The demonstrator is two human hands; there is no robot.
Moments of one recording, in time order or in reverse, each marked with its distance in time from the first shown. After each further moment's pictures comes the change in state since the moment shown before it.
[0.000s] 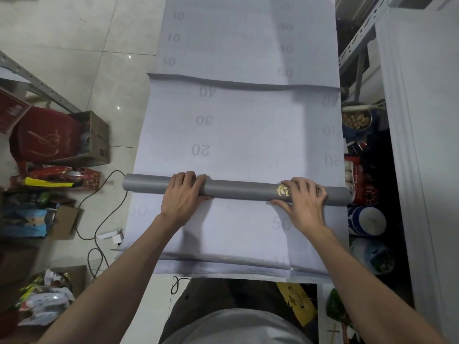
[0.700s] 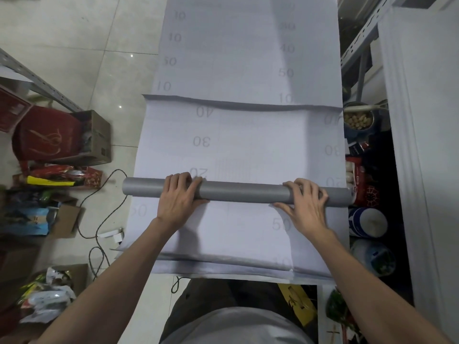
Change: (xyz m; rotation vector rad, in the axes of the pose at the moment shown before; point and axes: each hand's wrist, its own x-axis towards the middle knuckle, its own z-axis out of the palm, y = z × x) left_hand -0.010 -0.006 0.002 0.067 0.094 0.022; right_hand -0.005 0.008 0.004 0.013 0.003 -0.023
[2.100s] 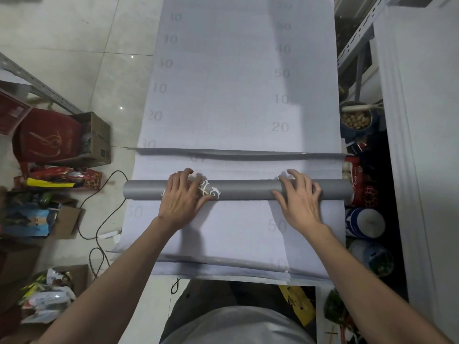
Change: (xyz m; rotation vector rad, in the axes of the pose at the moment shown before) left_hand 0.009 0.012 0.008 -0.047 -0.028 -0.009; right_hand 0.015 -0.006 -0.010 -0.018 0.013 -0.030
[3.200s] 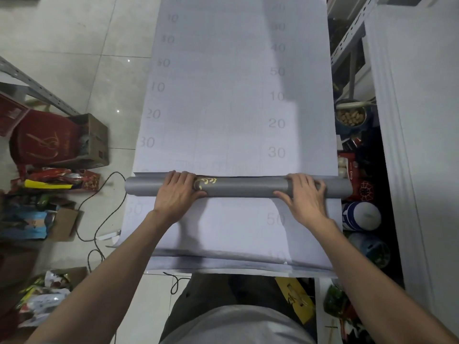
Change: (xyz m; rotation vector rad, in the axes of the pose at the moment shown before) left_hand 0.003 0.001 -0.031 -0.126 -0.226 -0.090; right_hand -0.008 0.013 -0.008 -0.023 -0.105 0.092
